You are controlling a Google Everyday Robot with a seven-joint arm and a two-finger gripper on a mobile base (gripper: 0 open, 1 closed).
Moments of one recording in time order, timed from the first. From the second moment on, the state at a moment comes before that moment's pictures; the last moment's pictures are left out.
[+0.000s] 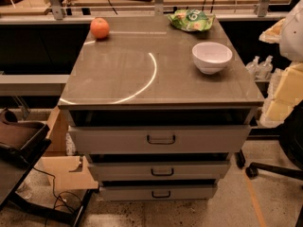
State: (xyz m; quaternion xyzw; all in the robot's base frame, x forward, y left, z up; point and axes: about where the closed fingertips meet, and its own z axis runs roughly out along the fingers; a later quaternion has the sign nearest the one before) arm 0.438 -0.213 0.990 -0.60 0.78 -0.05 0.18
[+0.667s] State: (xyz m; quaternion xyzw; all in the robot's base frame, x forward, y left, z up) arm 0.462 -0.208 0.982 -0.62 0.76 -0.06 0.18
